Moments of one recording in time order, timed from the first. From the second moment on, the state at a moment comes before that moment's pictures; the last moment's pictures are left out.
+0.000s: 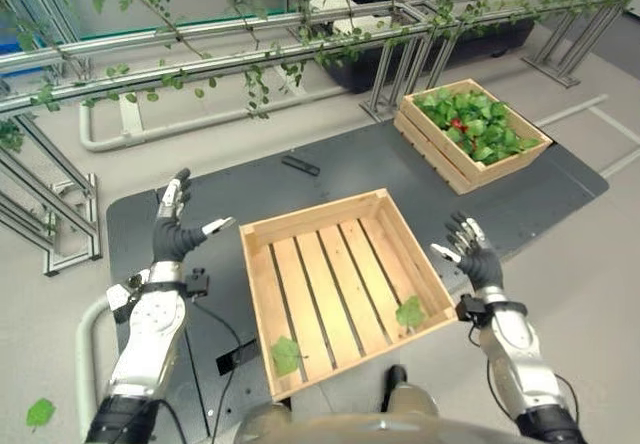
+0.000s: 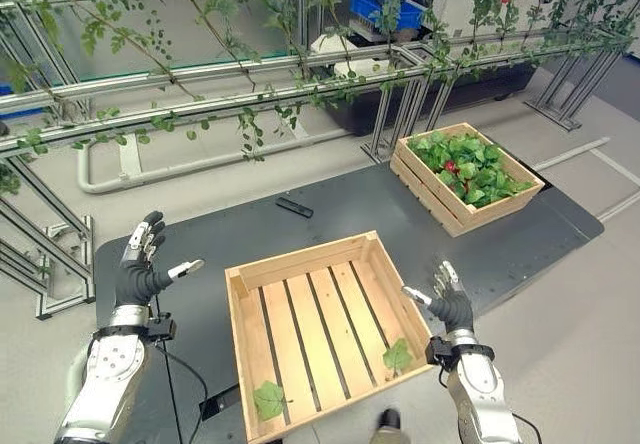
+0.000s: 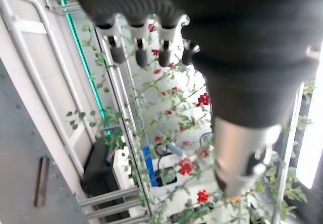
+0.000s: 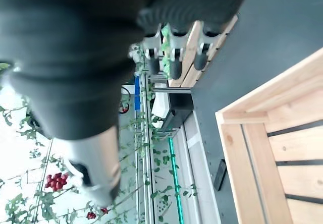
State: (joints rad) left arm 0.08 0.45 0.02 0.04 -0.13 -0.30 0.22; right arm 0.13 -0.29 0.01 0.16 0.37 -0.19 -0.02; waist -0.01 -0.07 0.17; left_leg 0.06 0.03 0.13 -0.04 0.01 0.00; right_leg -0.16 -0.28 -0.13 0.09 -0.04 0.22
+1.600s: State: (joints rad) left arm 0.14 0.35 -0.10 0.43 -0.19 -0.25 0.15; right arm 0.16 -0.32 0.00 0.40 0.19 -0.19 -0.11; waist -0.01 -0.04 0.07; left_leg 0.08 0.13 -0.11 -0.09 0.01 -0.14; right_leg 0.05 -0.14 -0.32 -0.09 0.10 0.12
